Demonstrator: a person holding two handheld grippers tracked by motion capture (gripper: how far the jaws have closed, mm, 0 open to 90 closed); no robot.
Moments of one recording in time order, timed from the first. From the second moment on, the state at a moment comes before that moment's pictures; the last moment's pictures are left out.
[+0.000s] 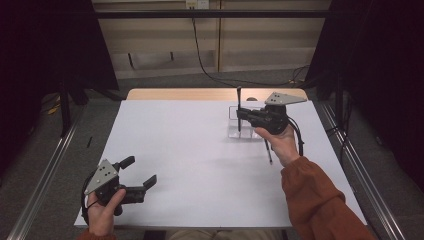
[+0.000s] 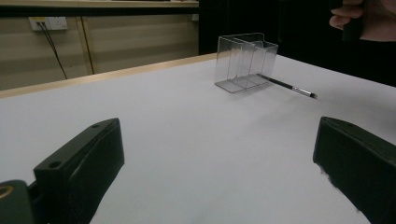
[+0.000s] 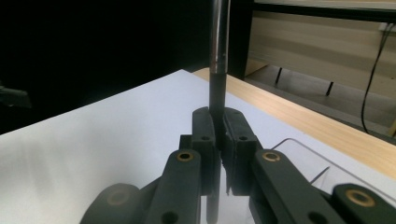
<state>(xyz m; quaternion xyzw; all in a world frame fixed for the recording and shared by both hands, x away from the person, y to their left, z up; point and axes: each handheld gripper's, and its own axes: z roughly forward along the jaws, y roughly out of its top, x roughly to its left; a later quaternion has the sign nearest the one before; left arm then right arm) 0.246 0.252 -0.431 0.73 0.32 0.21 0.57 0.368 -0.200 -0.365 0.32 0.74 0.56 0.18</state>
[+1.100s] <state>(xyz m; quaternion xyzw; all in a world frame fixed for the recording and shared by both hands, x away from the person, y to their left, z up) 0.247 0.251 -0.432 0.73 0.32 0.21 0.57 0.424 -0.189 -0.365 0.38 0.72 0.54 0.22</state>
